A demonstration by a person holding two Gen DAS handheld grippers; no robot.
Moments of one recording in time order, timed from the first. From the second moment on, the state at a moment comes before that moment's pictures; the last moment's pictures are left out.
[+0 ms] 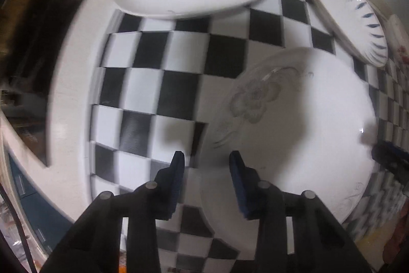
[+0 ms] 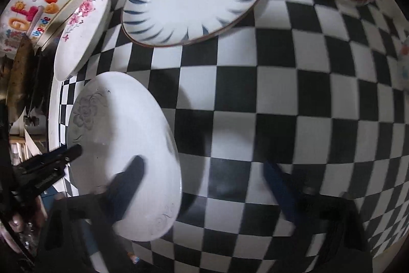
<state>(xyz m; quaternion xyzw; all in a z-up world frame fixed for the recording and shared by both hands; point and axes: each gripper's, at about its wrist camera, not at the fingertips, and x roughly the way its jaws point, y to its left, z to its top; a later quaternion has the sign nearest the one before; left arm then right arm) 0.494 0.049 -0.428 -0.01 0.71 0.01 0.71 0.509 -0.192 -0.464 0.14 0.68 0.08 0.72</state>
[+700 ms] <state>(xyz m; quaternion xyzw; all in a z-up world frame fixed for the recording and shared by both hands) 0.468 0.009 -0.418 -0.02 0.71 -0.06 0.70 0.465 -0.201 -0.460 0.11 0.69 0.08 0.71</state>
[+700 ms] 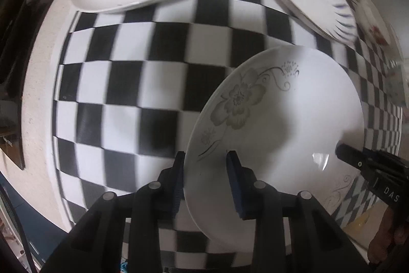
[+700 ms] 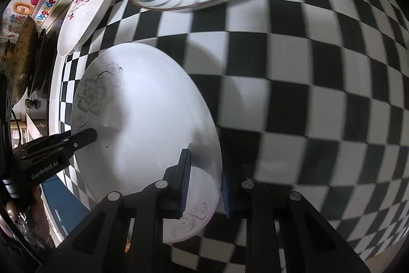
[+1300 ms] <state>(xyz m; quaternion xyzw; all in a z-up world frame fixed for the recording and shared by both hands) 0.424 -0.073 -0.414 0.03 0.71 -0.08 0.69 0.415 -0.289 -0.459 0.14 0.68 0.04 0.72</state>
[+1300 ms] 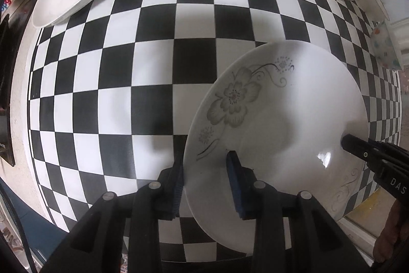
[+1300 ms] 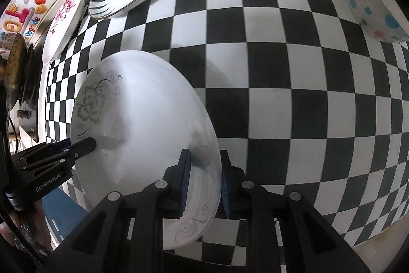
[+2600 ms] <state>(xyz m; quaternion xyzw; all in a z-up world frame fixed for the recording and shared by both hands) 0.633 0.186 -0.408 -0.19 0.65 0.04 0.74 0.749 -0.033 -0.414 0.03 0.66 0.16 0.73</state>
